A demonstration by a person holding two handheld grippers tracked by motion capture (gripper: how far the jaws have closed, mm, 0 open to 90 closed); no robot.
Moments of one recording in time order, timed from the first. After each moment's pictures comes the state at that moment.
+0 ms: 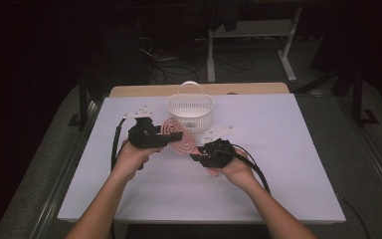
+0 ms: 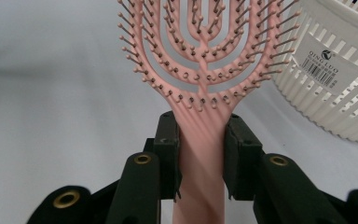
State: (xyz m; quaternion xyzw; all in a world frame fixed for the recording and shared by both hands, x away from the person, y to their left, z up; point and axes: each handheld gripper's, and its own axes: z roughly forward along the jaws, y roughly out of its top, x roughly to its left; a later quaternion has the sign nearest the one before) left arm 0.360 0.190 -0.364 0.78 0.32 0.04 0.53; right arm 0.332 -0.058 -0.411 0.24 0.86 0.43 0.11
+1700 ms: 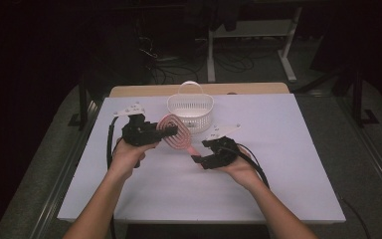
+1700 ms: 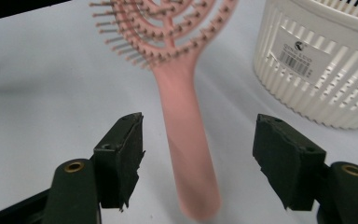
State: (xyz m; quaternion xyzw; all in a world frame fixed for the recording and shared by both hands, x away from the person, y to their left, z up) left arm 0.356 0.202 -0.349 0.76 0.32 0.05 0.56; right arm 0.337 -0.073 -0.412 0.27 0.84 0.45 0.11
